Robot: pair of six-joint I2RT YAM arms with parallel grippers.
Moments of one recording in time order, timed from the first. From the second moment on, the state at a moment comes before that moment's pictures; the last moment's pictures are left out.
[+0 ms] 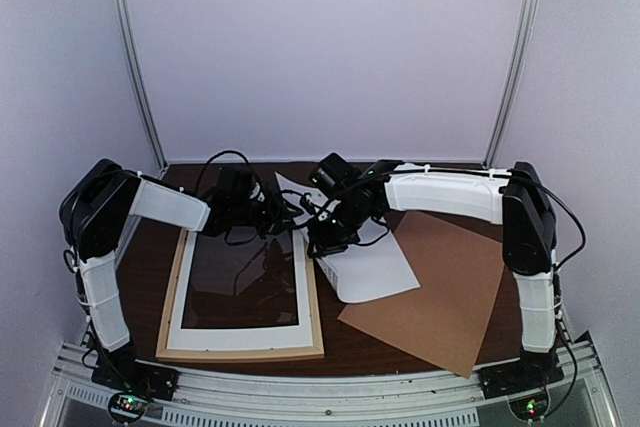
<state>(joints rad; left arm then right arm) -0.56 1.95 1.09 0.35 0.43 -1.20 0.90 2.09 1.76 -0.73 -0.24 0.47</state>
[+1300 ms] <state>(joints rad) -0.40 1.54 1.27 -0.41 0.65 -0.55 0.71 1.68 1.49 -0.81 -0.07 0.39</state>
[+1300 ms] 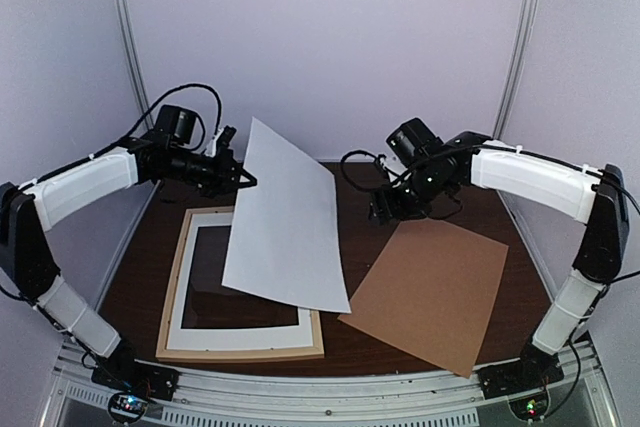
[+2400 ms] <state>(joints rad) -0.37 1.23 1.61 -1.25 0.31 -0.26 0.84 2.29 1.83 -0.62 -0.22 0.45</state>
